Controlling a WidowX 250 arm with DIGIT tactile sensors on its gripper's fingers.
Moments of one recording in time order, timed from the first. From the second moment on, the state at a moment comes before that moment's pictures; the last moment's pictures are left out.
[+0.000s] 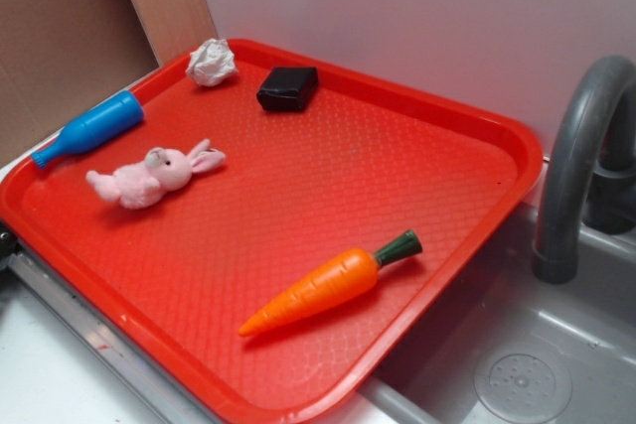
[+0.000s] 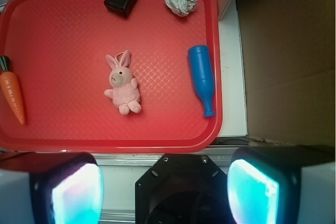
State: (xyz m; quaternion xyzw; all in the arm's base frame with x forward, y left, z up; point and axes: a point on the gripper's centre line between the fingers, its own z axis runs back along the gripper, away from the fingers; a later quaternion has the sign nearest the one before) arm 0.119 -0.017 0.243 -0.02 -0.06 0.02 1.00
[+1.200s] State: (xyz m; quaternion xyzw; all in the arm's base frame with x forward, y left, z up) arm 0.247 0.004 0.153 0.01 -0.06 -0.07 1.00
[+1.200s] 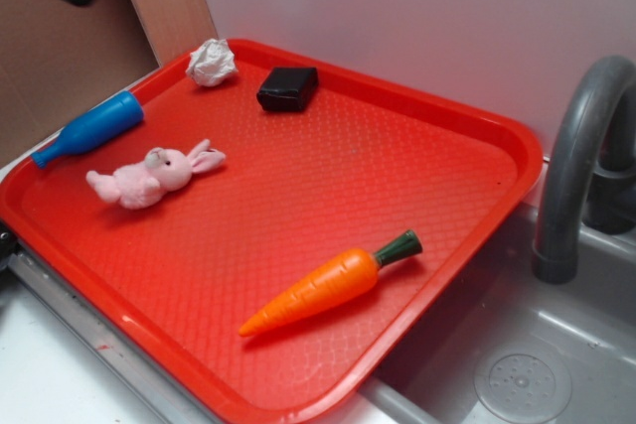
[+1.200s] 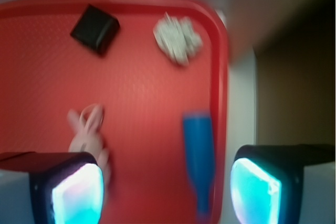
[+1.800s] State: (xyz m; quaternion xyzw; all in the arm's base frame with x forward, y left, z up) arm 0.300 -0.023 0.060 0.05 -0.02 -0.18 0.98
